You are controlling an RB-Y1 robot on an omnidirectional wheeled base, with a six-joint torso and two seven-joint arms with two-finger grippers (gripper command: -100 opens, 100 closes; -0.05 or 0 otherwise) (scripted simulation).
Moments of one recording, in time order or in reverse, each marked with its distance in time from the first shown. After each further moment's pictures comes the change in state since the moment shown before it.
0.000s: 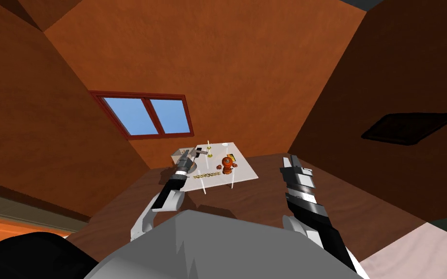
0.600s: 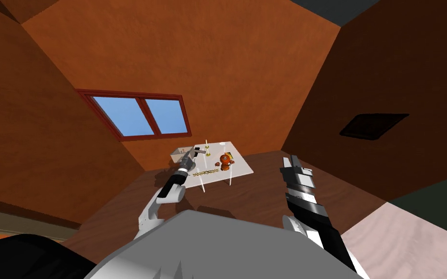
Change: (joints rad) left arm -0.098 0.028 0.049 0.104 0.032 0.156 0.060; right arm 0.000 0.000 0.000 0.000 0.000 0.000 0.000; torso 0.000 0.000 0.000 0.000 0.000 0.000
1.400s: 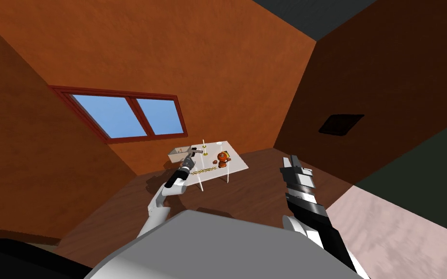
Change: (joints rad) left arm -0.120 0.002 0.050 0.132 0.022 0.207 0.057; right arm 0.000 0.000 0.000 0.000 0.000 0.000 0.000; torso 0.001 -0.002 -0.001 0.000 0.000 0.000
